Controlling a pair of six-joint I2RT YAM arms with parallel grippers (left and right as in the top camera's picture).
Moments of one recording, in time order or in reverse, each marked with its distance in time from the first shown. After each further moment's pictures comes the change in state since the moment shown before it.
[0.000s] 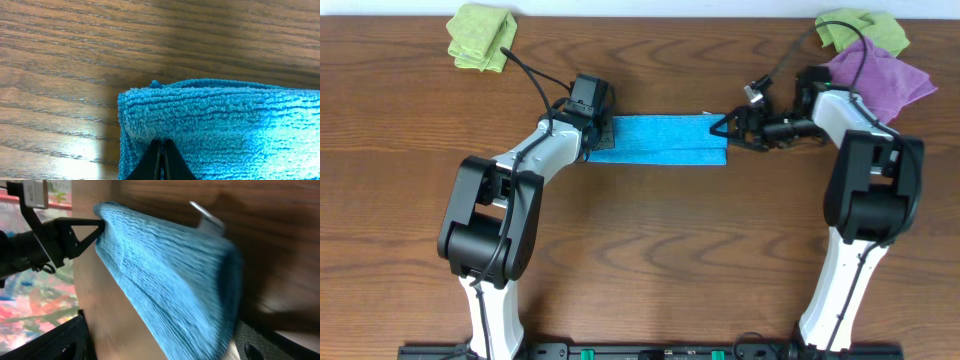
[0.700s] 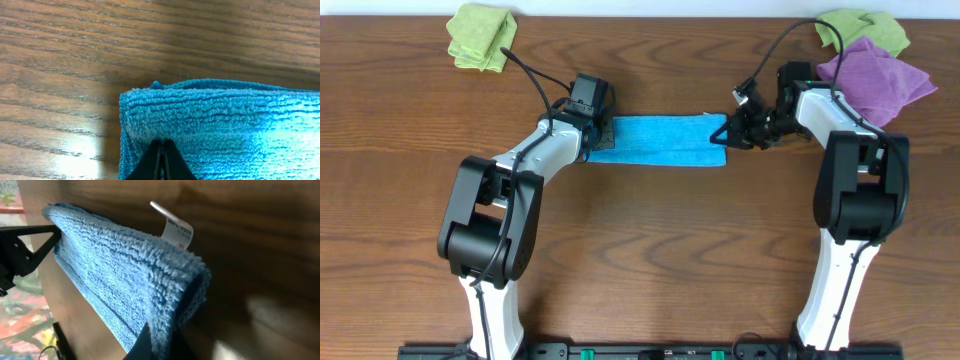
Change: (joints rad) left arm 0.000 0.000 0.003 -0.013 0.000 -0.005; right arm 0.056 -0.005 0.011 0.013 0.182 0.143
